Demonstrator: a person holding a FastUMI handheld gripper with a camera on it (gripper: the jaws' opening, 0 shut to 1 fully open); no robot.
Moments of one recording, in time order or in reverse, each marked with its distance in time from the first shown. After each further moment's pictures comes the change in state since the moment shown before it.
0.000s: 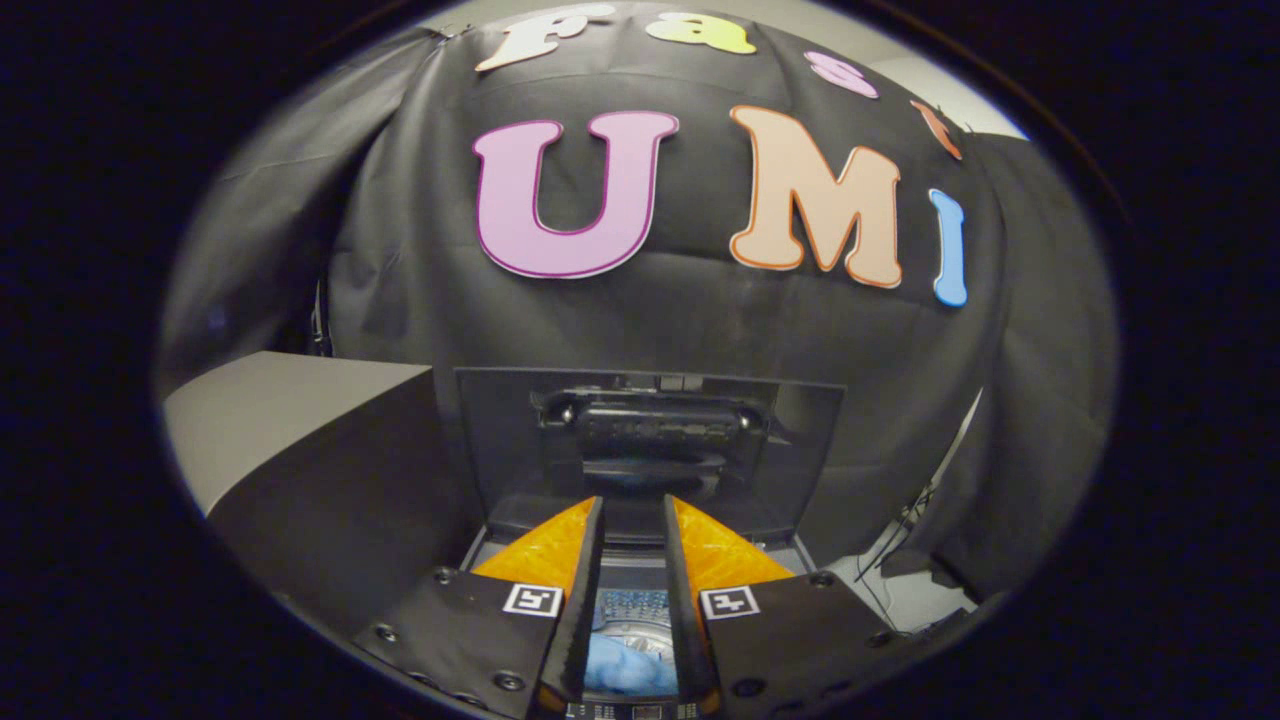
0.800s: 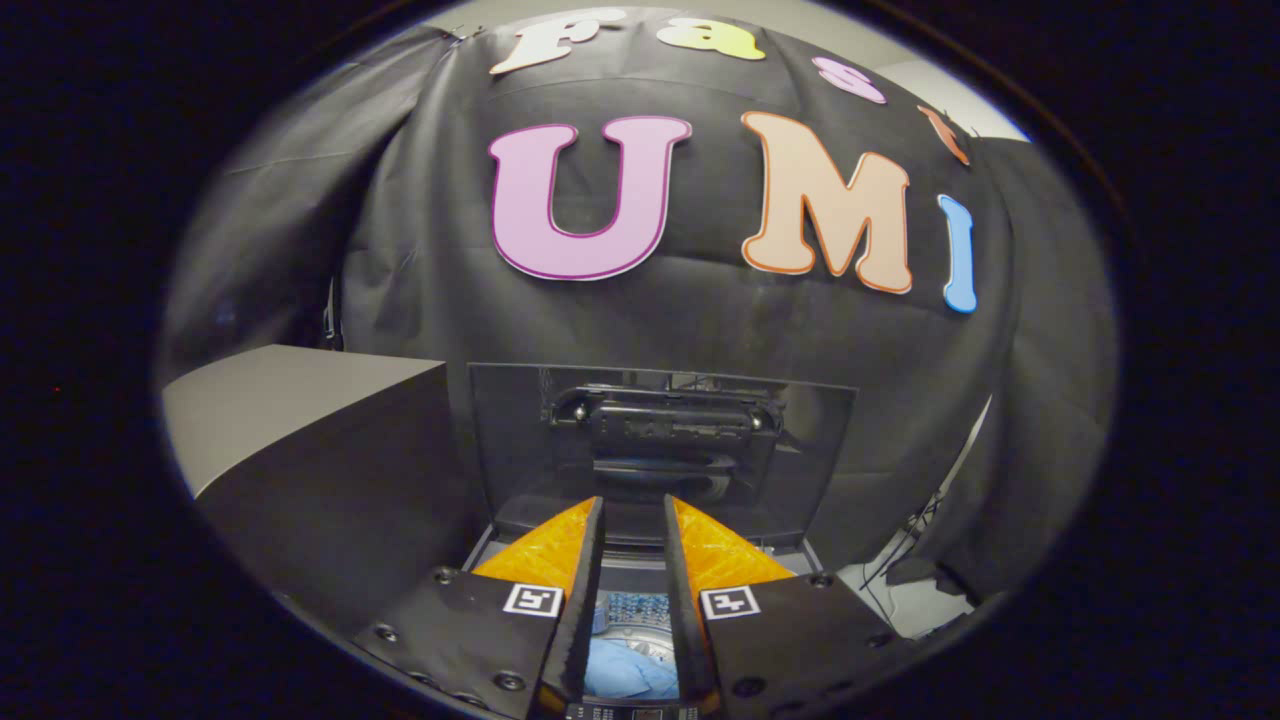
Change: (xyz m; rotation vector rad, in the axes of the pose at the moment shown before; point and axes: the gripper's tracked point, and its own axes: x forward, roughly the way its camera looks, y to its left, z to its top) arm -0.001 0.012 0.009 -0.050 -0.047 0.029
